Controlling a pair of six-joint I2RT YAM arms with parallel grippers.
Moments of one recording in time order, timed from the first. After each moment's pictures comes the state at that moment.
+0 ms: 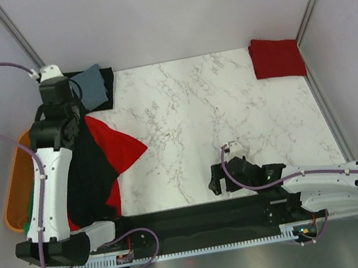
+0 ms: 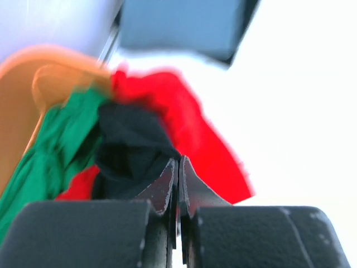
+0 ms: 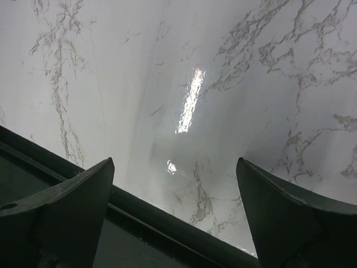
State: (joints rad) left arm -0.12 1.23 1.47 -0.84 -0.44 -0.25; right arm 1.09 1.05 0.36 -0.10 0.27 0.84
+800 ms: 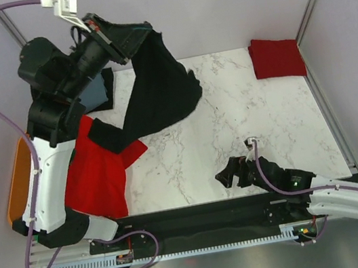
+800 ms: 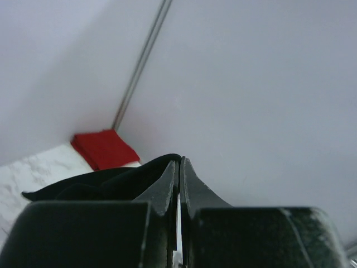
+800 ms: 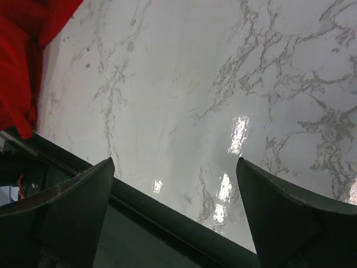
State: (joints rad) left arm -0.51 1.46 2.21 -0.43 0.35 -0.56; right arm 1.03 0.64 0.22 -0.12 0.29 0.90
